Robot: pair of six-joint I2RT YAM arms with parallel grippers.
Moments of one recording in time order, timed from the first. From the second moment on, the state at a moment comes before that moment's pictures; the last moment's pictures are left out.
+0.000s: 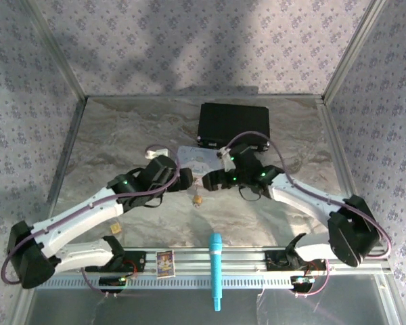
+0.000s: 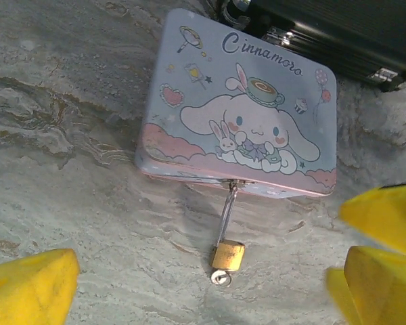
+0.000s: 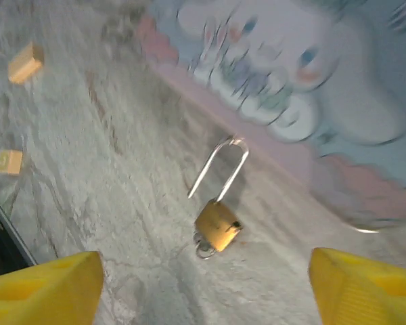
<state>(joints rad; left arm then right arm) -0.83 1.03 0.84 -0.61 -0.23 -0.86 0.79 1.44 0.84 -0.24 -0.27 0.44</state>
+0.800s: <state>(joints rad) -0.79 0.94 0.72 -0.58 -0.17 -0.90 0.92 1.77 0.96 -0.23 -0.08 0.51</state>
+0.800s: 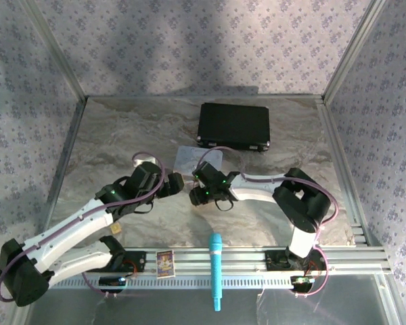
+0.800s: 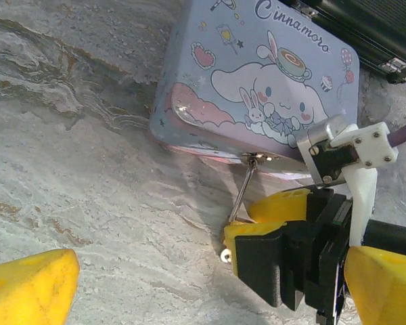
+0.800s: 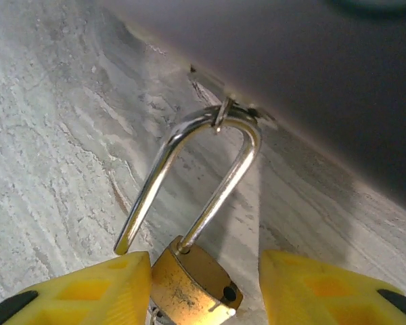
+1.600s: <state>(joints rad) -0.87 1.24 0.96 -0.57 -0.31 -0.28 0.82 1.63 0.59 0.32 -0.29 0.70</state>
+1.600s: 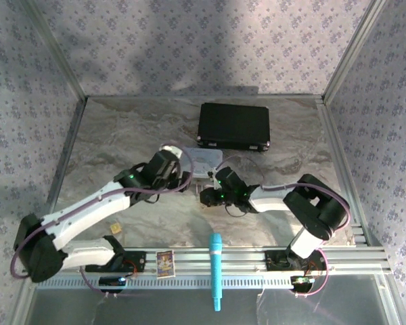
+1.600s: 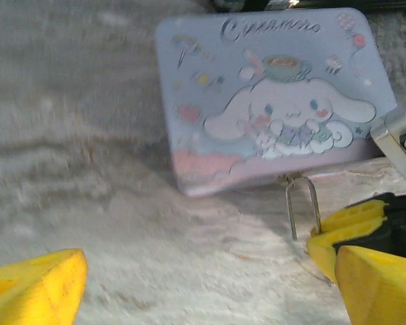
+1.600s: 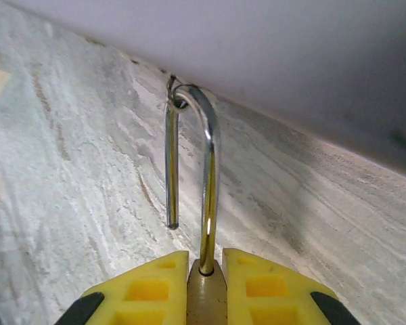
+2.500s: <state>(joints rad) -0.94 1.68 1.09 -0.45 -0.32 0.21 0.67 1.54 0.39 0.54 -0.41 0.77</state>
